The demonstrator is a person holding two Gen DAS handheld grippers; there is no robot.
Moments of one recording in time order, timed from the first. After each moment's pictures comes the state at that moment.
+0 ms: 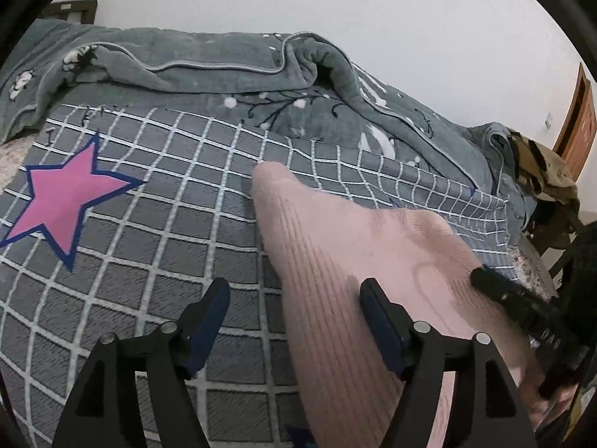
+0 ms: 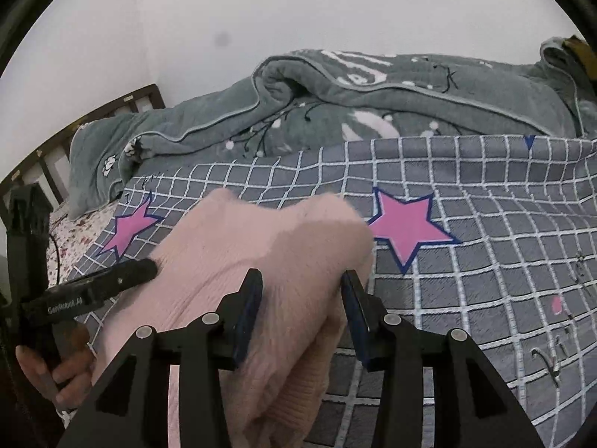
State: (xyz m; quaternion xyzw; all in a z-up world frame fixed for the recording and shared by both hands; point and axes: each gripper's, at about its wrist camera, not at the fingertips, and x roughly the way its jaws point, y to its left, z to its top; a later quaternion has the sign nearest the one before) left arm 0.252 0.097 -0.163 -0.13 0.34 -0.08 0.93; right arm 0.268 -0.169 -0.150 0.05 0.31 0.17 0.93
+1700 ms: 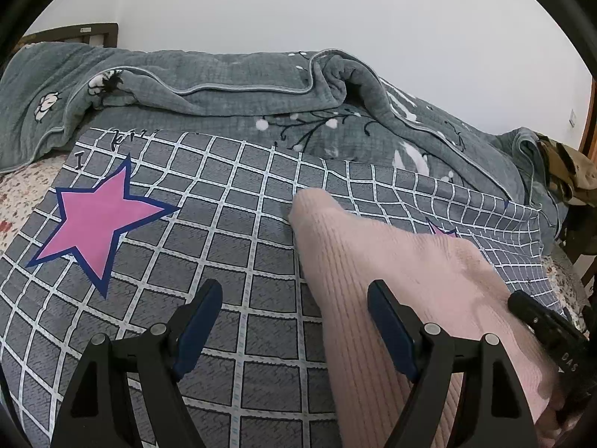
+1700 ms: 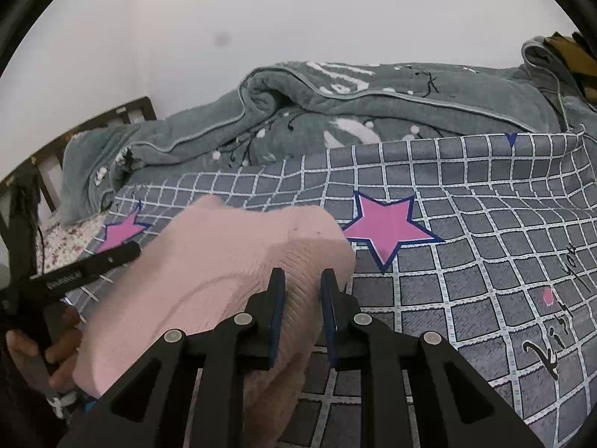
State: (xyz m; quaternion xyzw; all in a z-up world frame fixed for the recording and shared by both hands) left arm 0.263 0.100 -0.160 -0.11 0.32 -0.02 0.94; right arm 0.260 -0.183 -0.162 0.06 0.28 0.16 0.94
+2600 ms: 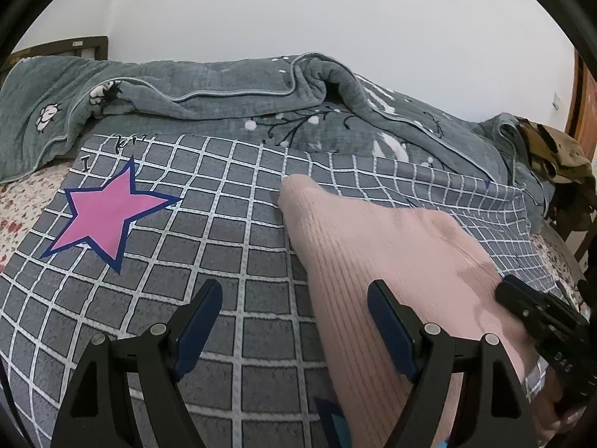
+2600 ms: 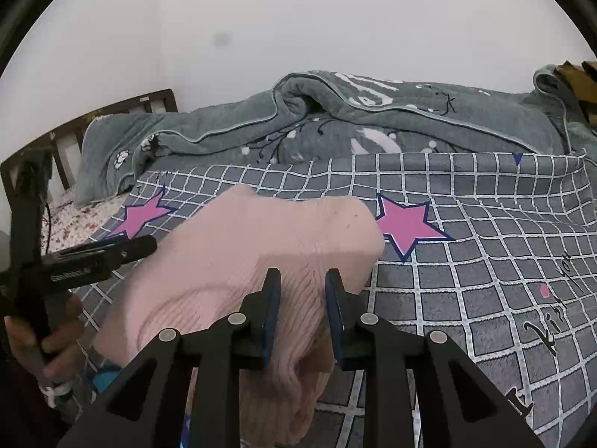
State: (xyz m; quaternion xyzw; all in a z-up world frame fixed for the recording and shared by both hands) left arm 0.220 0.093 -0.156 -0.08 0.31 -0.04 0.95; right arm 0.217 -0.161 -0.163 0.02 0.26 0.17 0.95
